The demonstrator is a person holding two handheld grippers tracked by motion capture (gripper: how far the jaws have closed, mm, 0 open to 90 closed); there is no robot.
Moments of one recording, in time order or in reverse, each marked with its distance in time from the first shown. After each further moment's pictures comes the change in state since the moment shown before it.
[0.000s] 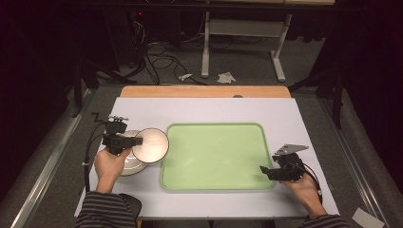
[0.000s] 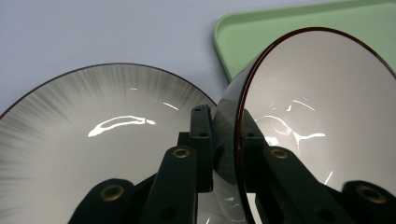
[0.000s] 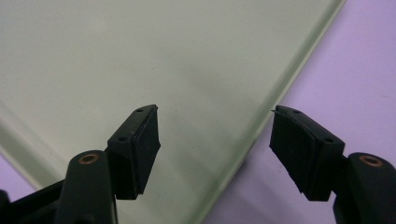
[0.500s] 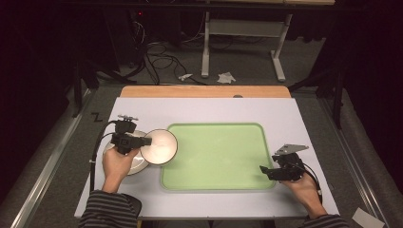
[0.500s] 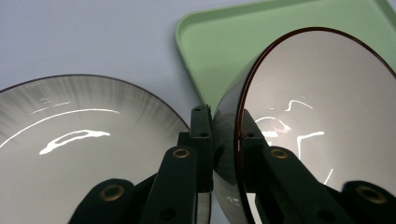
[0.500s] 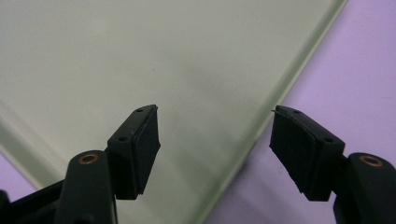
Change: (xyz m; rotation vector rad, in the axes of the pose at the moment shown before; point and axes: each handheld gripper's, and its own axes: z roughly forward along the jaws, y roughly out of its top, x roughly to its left) left arm -0.024 -0.010 0.007 0.050 -0.062 0.024; right arm 0.000 0.000 0.001 -0.009 0.001 0.004
